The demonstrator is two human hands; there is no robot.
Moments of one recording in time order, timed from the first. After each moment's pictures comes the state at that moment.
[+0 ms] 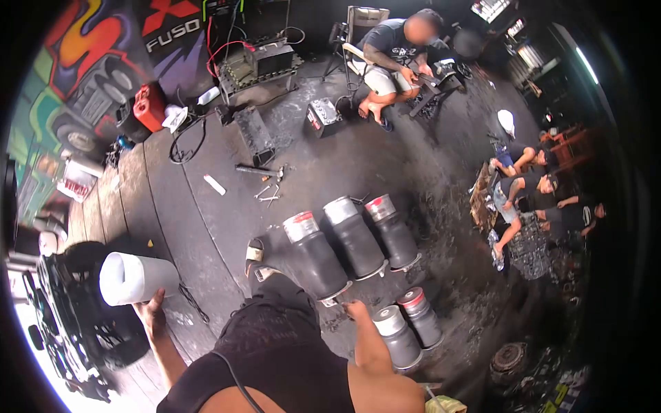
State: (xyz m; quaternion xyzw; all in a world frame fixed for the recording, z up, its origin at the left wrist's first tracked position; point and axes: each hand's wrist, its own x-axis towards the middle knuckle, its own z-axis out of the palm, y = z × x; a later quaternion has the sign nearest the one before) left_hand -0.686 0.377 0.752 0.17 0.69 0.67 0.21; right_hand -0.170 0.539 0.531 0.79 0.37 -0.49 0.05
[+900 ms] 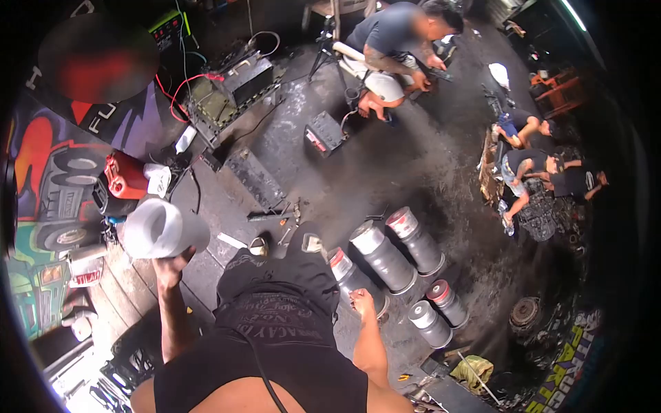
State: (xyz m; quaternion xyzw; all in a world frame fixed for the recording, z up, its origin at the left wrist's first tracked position) left_hand -0.933 0.826 0.780 0.55 0.67 0.44 0.25; right_hand -0.417 0.719 0.583 0.79 0.18 -0.56 -0.16
